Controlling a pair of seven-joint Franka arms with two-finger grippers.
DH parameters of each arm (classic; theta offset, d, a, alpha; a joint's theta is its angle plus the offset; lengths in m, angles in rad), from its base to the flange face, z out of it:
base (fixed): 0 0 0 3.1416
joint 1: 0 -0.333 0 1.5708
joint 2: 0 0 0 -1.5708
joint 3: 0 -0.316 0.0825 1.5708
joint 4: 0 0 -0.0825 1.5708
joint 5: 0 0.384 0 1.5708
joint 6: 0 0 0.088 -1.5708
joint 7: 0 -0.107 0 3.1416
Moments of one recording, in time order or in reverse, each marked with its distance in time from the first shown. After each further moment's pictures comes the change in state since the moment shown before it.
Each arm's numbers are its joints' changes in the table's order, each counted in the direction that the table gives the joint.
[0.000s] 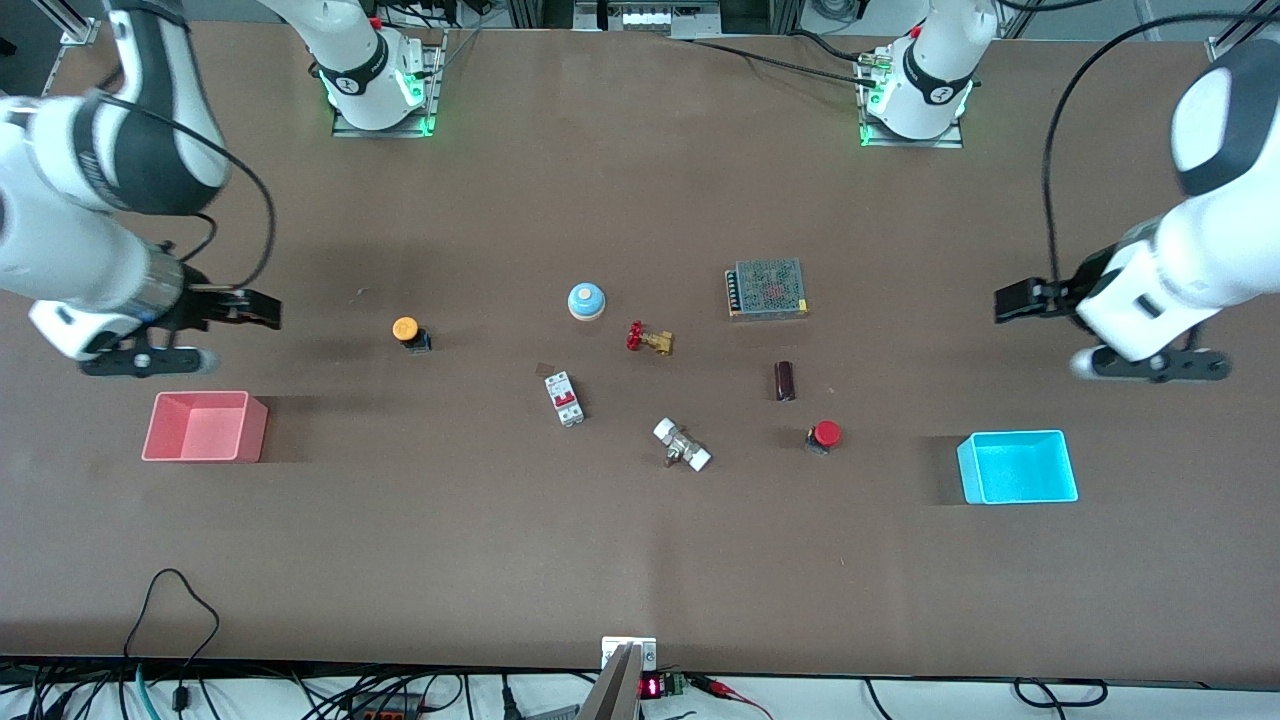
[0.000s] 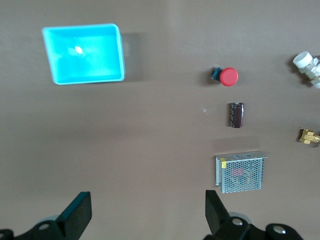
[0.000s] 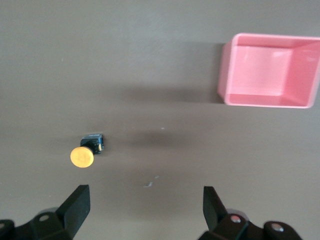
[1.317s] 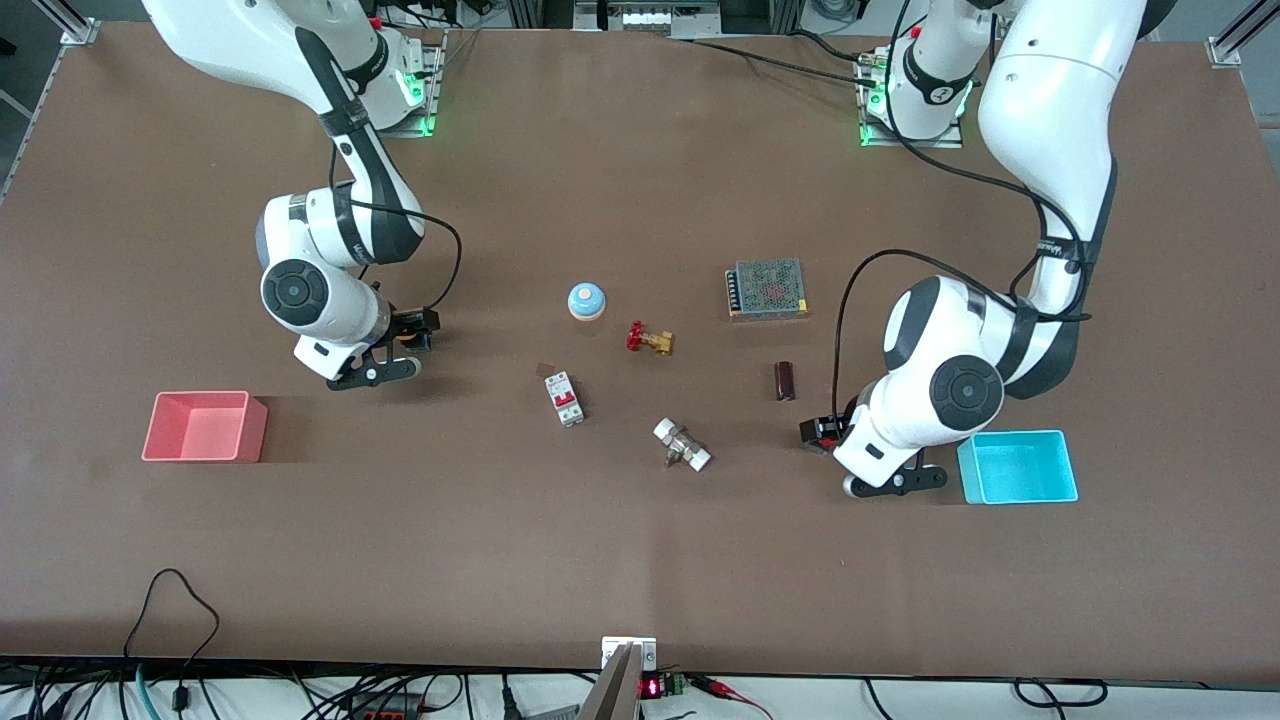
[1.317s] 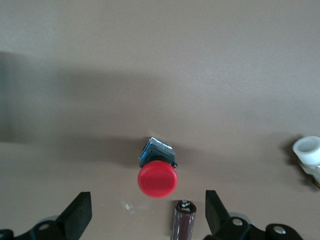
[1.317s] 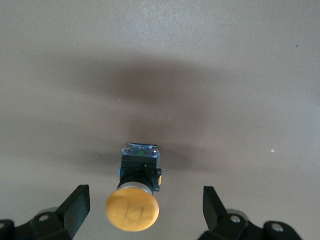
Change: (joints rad) left arm 0.175 0.431 0.012 -0.051 0.000 0.478 0.317; right arm -0.186 0.205 -0.003 0.213 0.055 0.348 -0.017
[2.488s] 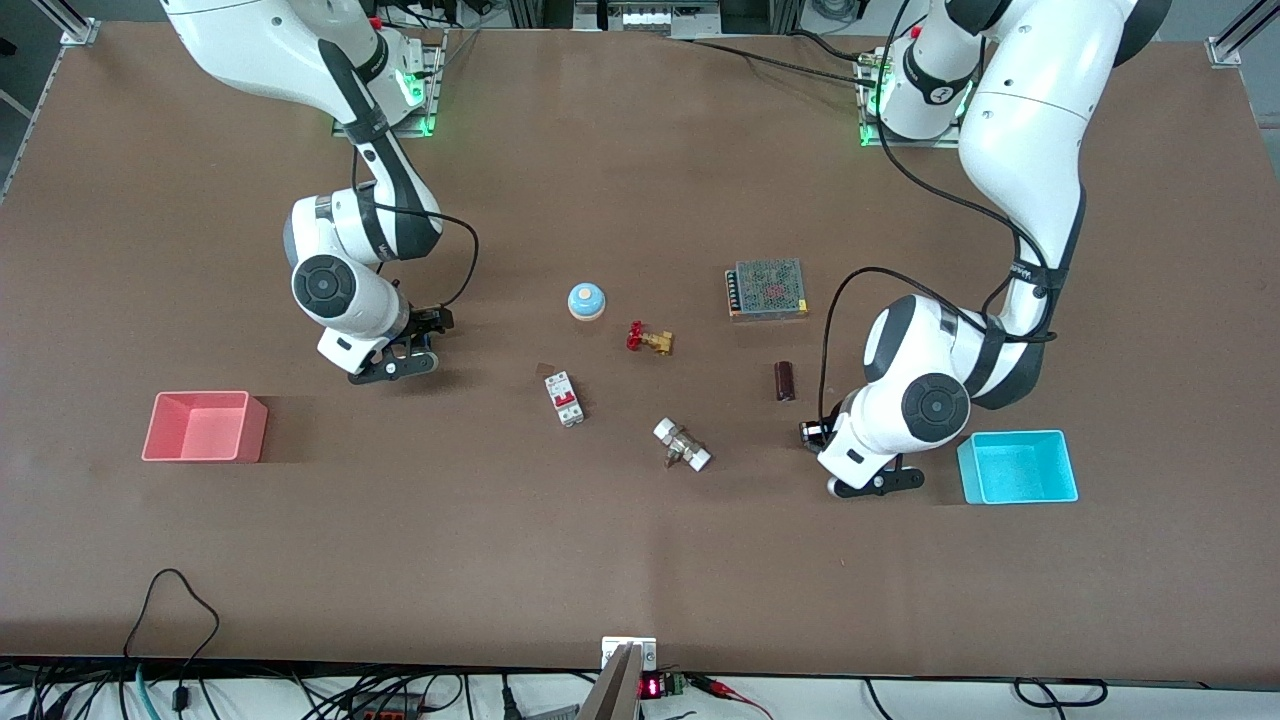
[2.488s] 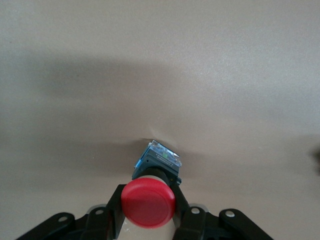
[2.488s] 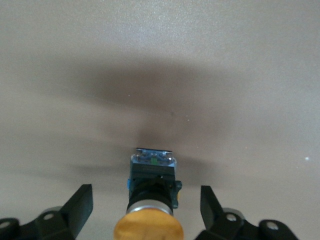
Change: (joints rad) left arm 0.007 0.055 -0.001 0.017 0.000 0.048 0.003; right arm -0.027 0.030 -0.005 0.047 0.000 0.088 -0.018
